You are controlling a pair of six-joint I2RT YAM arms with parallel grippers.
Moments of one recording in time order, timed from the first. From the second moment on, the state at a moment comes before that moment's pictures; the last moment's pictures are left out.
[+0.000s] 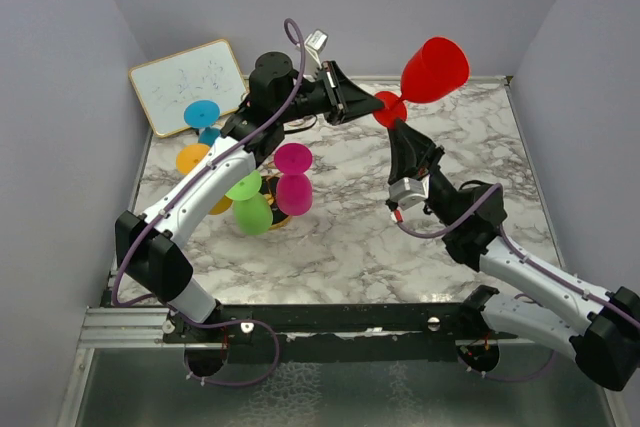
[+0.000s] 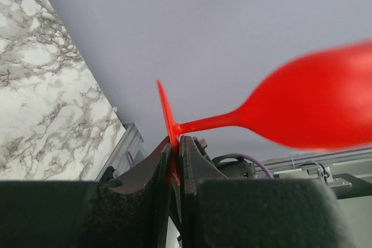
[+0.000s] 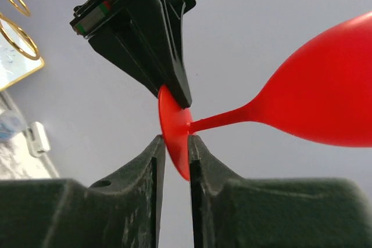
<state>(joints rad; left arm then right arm) -0.58 1.56 1.55 0.02 0.65 -1.21 0.69 0.96 0.57 0.89 -0.14 -1.11</state>
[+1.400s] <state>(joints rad) -0.41 0.89 1.38 -0.37 -0.02 -0.32 0.70 1.30 1.73 -0.50 0.03 0.11</state>
